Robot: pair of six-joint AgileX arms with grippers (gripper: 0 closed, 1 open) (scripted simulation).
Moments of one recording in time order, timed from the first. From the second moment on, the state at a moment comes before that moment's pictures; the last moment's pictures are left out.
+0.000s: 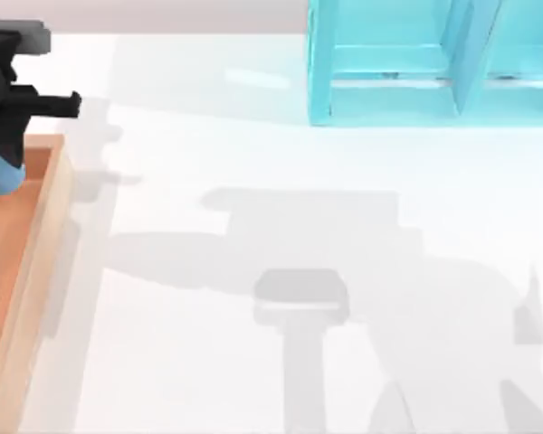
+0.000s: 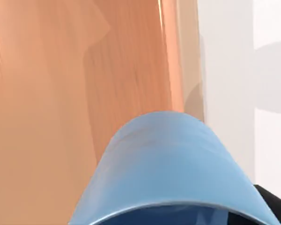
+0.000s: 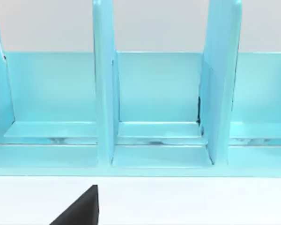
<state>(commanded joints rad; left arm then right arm) -0.06 1.88 1.66 -1.27 0.05 0.08 0.00 0.00 0.00 0.00 0.00 0.00</state>
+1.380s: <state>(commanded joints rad) 0.21 1.78 1.36 -1.15 -0.01 0.23 0.00 0.00 0.00 0.00 0.00 0.00</state>
